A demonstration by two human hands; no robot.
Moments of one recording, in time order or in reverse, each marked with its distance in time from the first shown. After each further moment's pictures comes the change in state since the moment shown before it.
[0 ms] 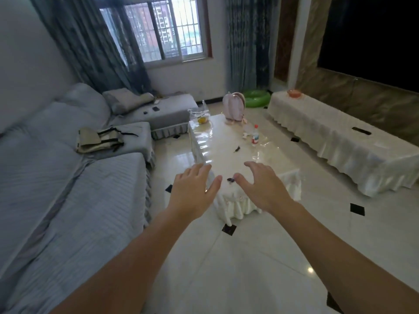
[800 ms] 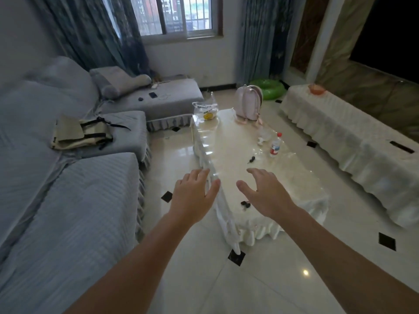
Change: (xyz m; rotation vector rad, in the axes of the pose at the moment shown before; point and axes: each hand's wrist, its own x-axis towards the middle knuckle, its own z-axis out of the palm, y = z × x) left_hand 0.281 -0.199 0.124 -0.133 -0.110 -0.103; right_hand 0.330 0.005 0.149 -0.104 -0.129 0.034
